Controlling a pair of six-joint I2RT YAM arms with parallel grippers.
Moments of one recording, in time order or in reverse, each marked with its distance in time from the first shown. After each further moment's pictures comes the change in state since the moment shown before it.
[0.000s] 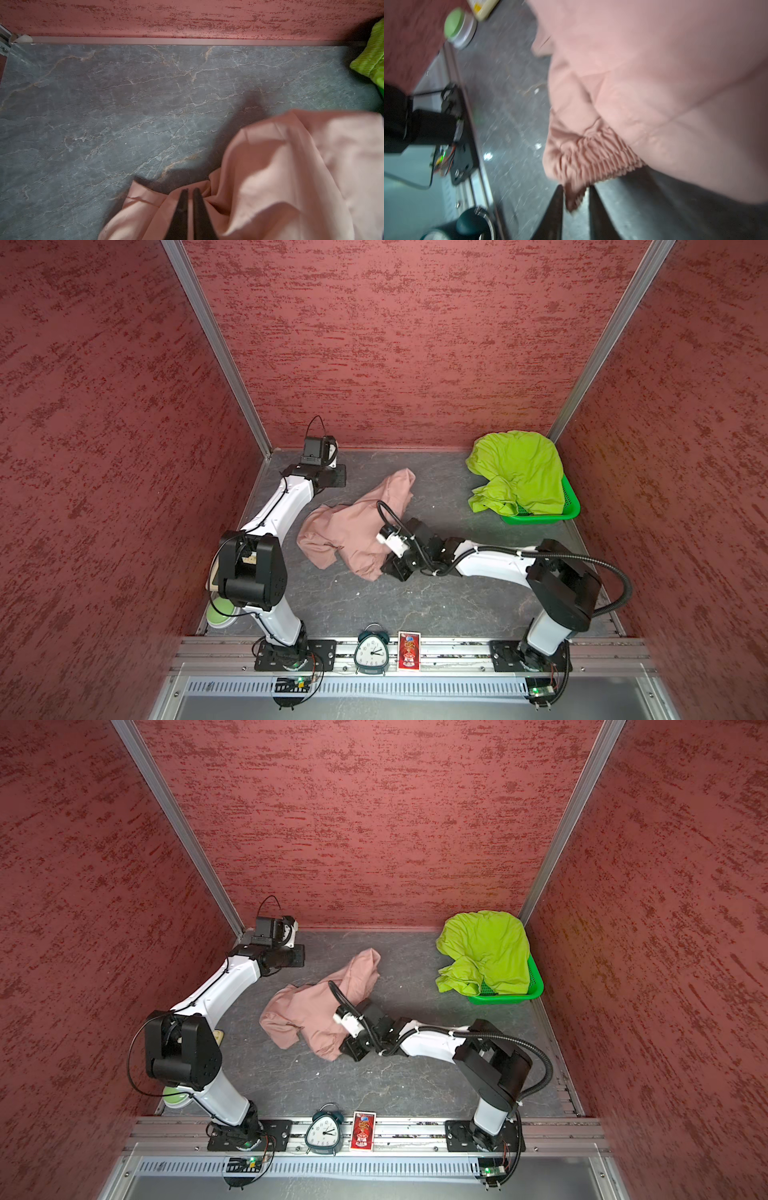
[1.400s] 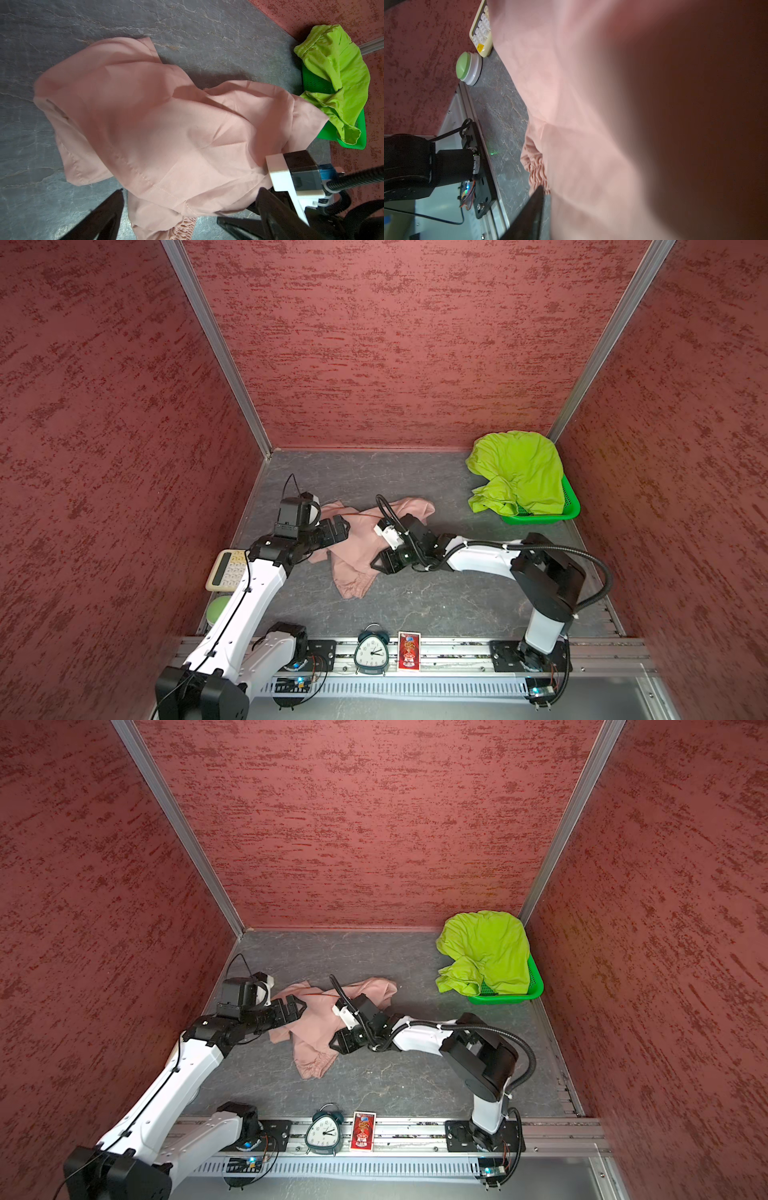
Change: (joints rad) left arm -0.030 -0.711 -0.608 -0.132 0.150 -0.396; right arm -0.051 0.119 0.095 0.093 0.005 0.226
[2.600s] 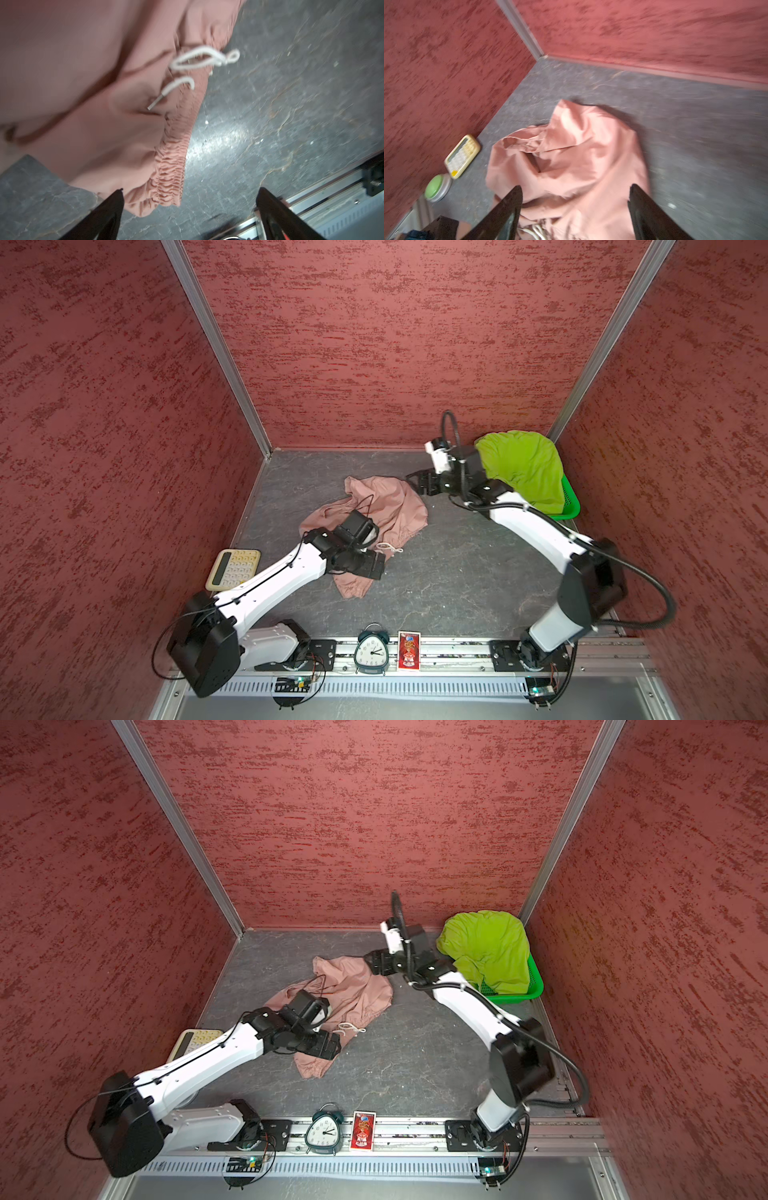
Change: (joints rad) left arm -0.558 0.299 0.069 -0.202 -0.159 0.094; right arm -0.441 -0.287 0.200 -0.216 0.161 -0.198
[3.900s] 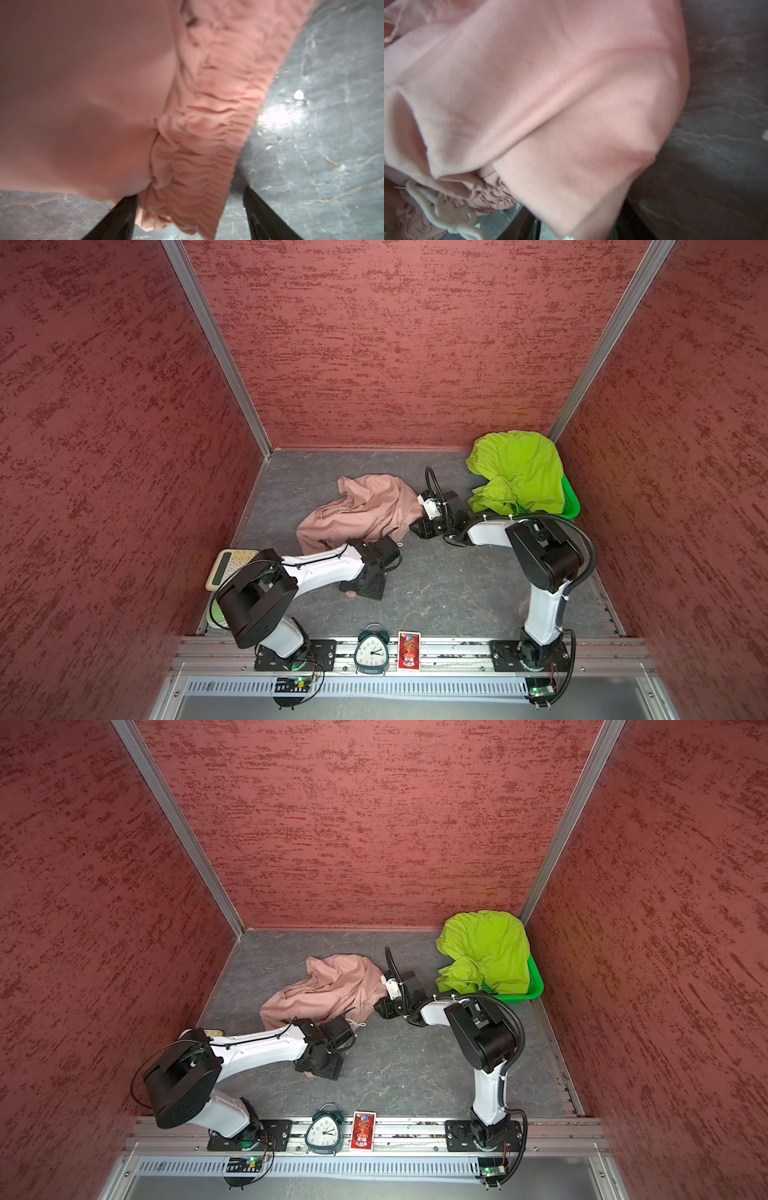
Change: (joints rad) left arm -0.133 0.262 -0.066 0.026 -0.175 -0.235; right arm 0.039 0.391 -0.291 0.409 -0.131 -0.039
